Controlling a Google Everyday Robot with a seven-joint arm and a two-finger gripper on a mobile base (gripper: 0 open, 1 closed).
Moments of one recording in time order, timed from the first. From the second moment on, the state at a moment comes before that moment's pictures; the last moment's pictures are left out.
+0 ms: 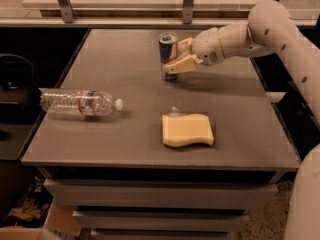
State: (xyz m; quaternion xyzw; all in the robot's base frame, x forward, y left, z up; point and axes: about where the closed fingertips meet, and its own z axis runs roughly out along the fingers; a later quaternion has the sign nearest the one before) arm 0.678 -0.041 0.879 -0.59 0.60 0.31 0.45
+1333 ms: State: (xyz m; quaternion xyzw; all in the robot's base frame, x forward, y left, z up) arm 0.621 0.081 0.868 -0.65 0.52 0.43 0.35
